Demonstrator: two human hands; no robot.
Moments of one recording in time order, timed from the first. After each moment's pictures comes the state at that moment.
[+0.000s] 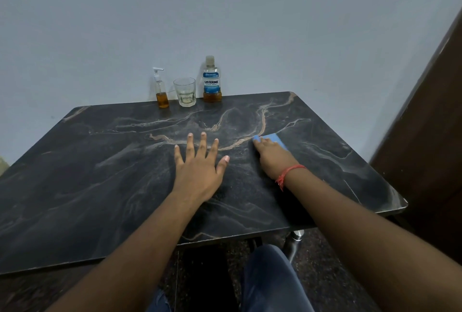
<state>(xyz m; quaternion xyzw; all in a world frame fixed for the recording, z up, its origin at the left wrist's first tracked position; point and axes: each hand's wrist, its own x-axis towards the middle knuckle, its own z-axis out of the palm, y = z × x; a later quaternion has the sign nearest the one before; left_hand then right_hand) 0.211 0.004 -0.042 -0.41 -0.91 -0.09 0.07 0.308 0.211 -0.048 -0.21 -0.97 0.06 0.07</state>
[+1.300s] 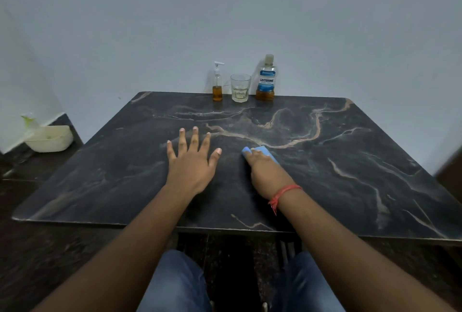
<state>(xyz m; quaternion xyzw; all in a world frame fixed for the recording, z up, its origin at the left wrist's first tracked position) 0.148 -0.117 -0.041 -0.29 -0.95 -0.10 0.08 0.256 0.052 -0.038 -0.10 -0.98 0.11 0.10</state>
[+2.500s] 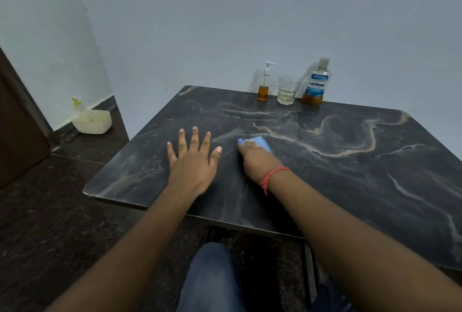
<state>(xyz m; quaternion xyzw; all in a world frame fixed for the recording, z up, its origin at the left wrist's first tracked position) 0.108 -0.222 -0.056 -0.21 -0.96 -0.14 0.09 0.154 -0.044 -0.027 -0.02 -0.99 0.11 0.03</state>
